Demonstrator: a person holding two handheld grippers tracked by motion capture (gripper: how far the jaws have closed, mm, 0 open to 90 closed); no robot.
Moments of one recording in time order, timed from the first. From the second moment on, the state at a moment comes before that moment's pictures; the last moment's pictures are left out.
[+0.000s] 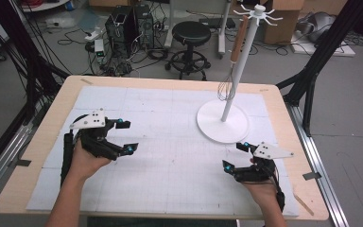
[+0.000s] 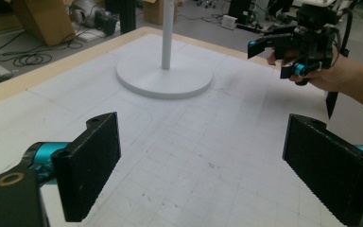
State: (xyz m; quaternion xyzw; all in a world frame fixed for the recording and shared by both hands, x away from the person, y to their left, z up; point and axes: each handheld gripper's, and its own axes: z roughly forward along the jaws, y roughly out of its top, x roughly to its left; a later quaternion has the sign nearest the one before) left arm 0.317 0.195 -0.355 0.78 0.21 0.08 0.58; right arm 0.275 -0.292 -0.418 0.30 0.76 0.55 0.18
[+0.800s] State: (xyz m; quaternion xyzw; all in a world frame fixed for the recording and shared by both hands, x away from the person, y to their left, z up) left arm 0.302 0.218 -0.397 0.78 0.24 0.09 0.57; right arm 0.277 -0.291 -0.420 0.31 0.76 0.54 0.17
